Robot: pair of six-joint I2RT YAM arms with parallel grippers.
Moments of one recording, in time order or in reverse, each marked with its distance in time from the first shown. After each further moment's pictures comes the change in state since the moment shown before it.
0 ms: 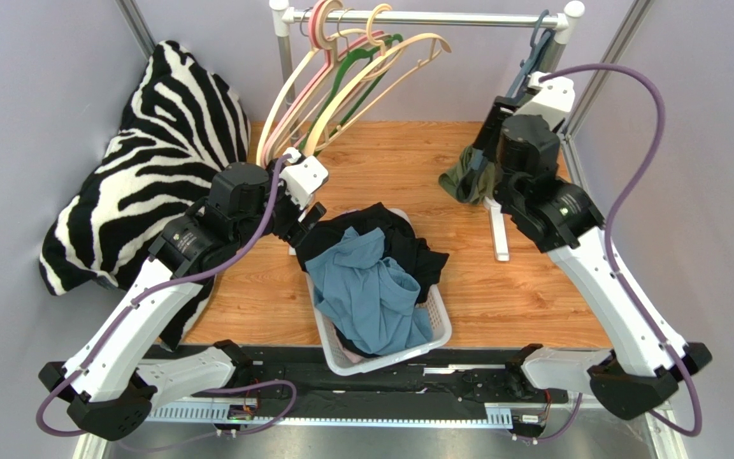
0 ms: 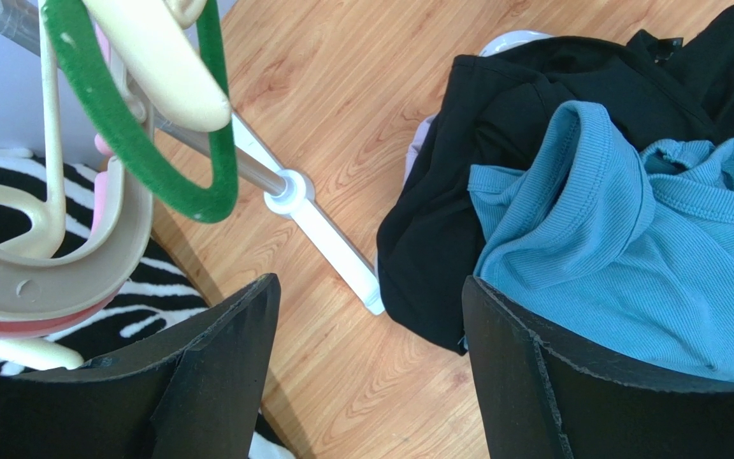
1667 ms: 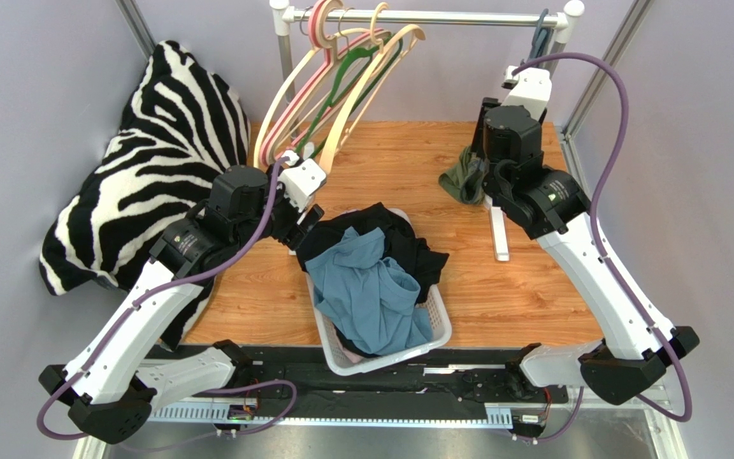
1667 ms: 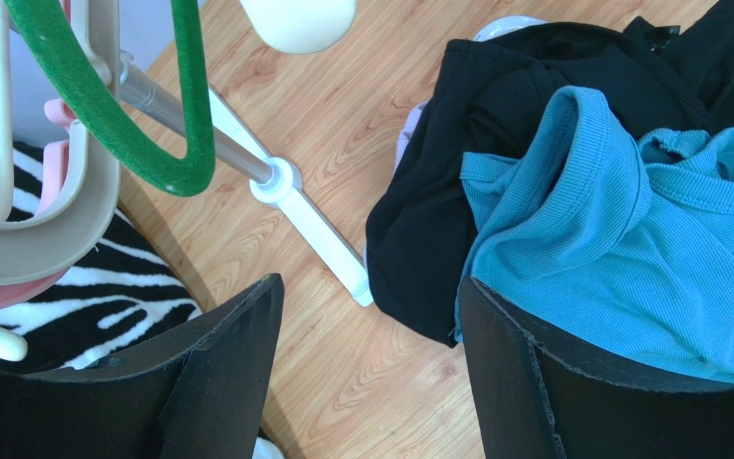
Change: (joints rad) left arm 0.018 -0.015 -0.036 0.001 0.024 -0.021; right arm 0.008 0.072 0.072 -0.111 0.011 -0.082
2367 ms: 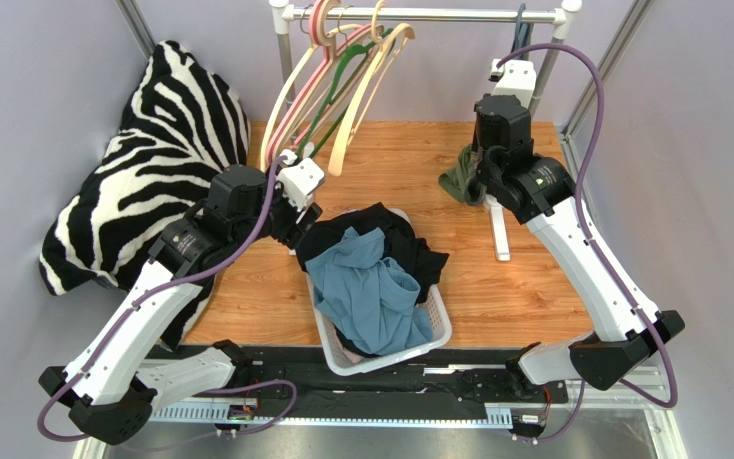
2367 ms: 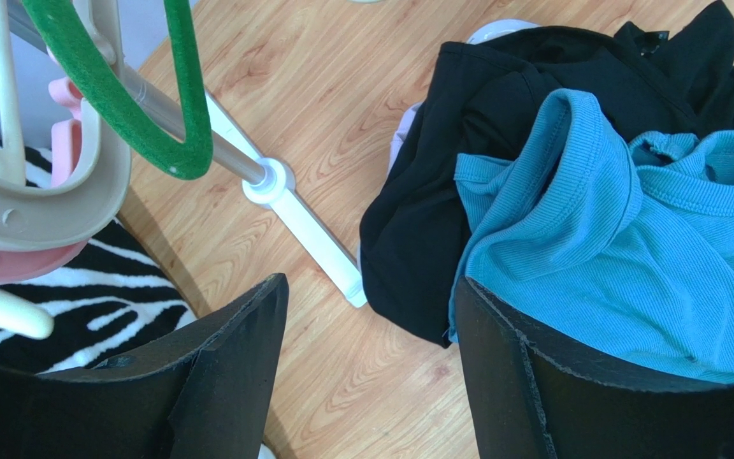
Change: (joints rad) left arm 0.013 -0.002 0.000 0.000 0.026 -0.011; right arm -0.047 0.068 0.032 0.018 -0.060 -0.058
